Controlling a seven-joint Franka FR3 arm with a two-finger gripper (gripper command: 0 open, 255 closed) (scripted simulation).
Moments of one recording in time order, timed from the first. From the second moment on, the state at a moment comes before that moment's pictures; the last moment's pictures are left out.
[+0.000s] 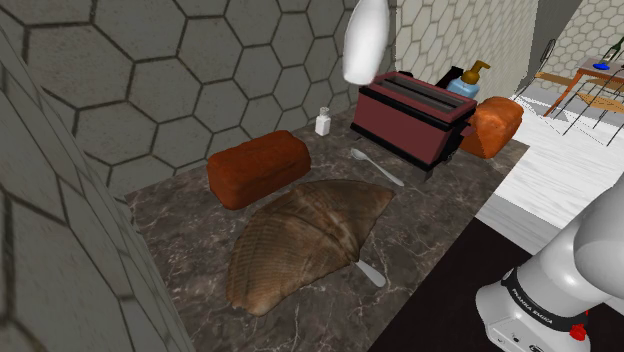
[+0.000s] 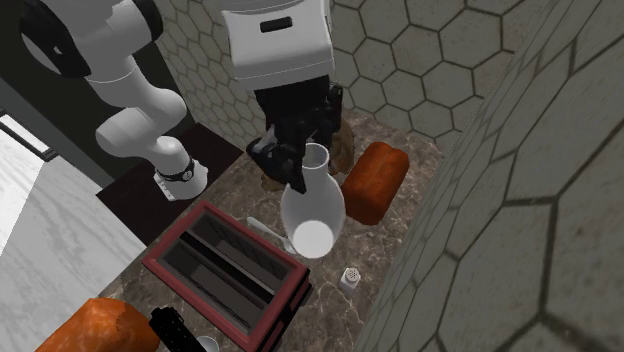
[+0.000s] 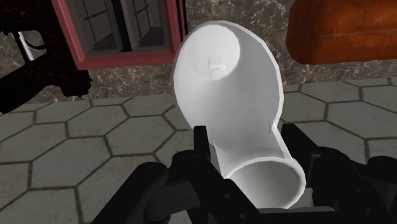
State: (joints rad) arm 0.01 0.15 0.01 -1.10 -0.02 1.45 0.01
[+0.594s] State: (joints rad) arm -0.06 -0.13 -0.05 -1.37 0.00 1.44 -0.12
